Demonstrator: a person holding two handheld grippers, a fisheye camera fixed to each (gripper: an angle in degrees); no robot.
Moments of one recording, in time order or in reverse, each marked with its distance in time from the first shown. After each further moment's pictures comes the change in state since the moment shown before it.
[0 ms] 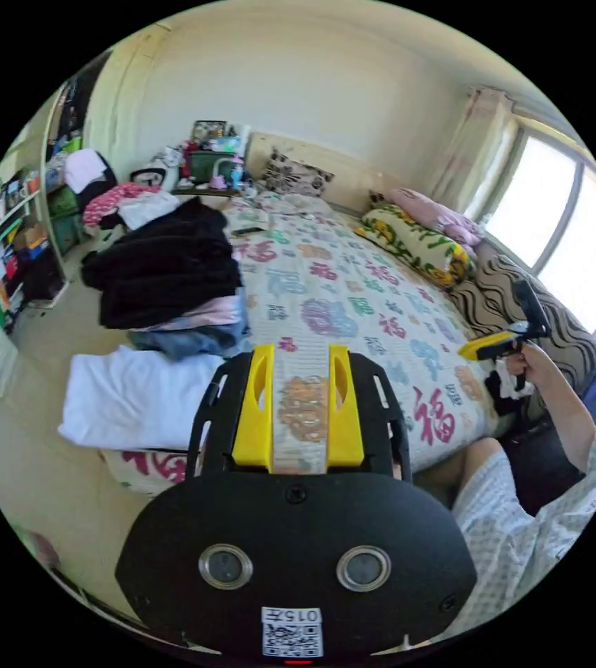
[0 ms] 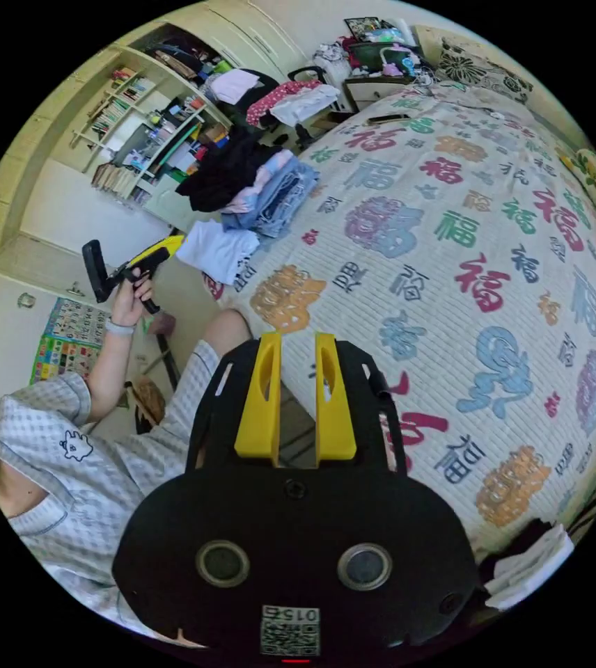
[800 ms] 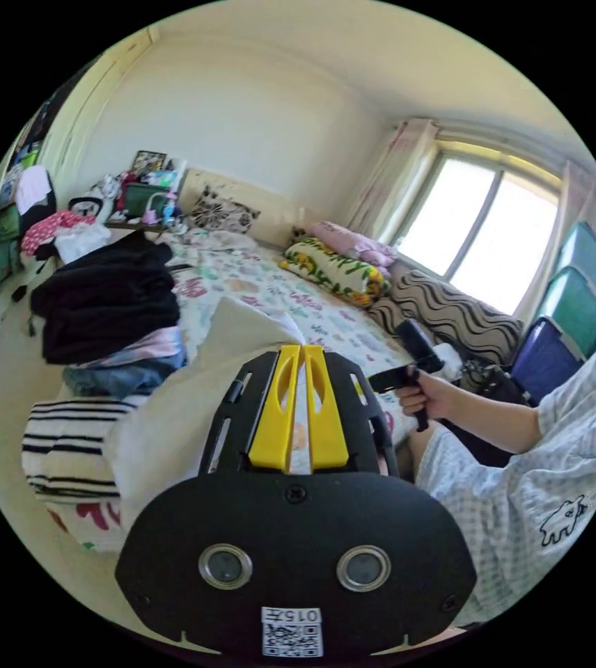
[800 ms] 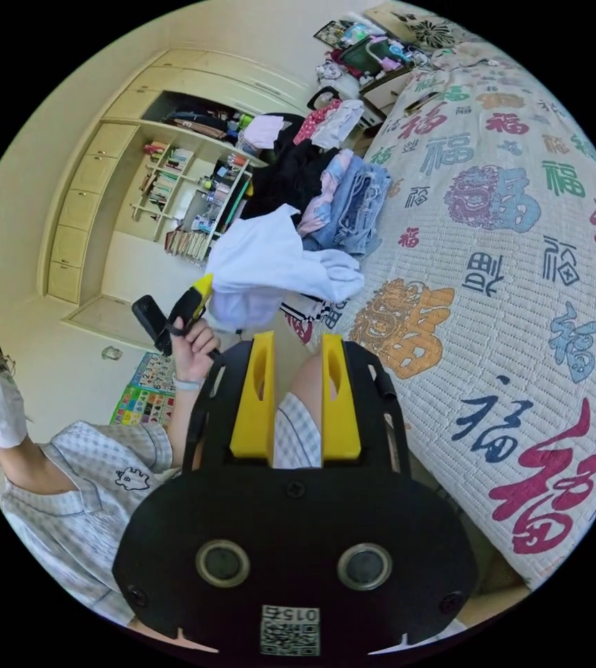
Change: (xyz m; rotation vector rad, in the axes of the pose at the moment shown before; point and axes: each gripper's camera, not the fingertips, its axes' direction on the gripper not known) left arm 0.049 0.071 -0.054 0.186 0.602 0.201; right arm 0.036 0.069 0.118 0.228 -0.393 0.120
